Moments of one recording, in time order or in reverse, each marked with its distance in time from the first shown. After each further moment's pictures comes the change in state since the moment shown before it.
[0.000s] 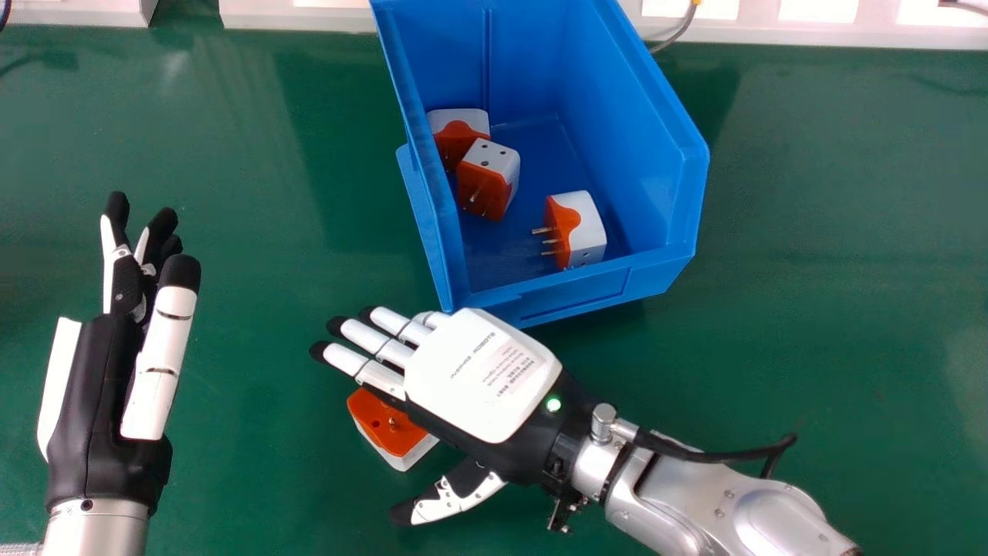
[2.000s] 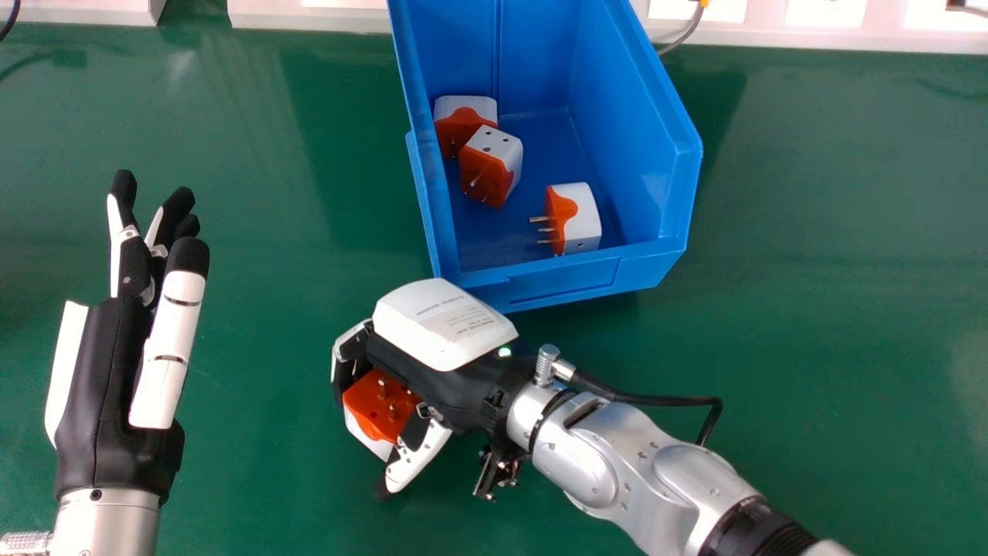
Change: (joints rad) left arm 0.010 -0.021 -0.023 -0.077 -0.007 0.025 0.003; right arm -0.152 0.199 -0.011 0.278 0.347 0.091 0.122
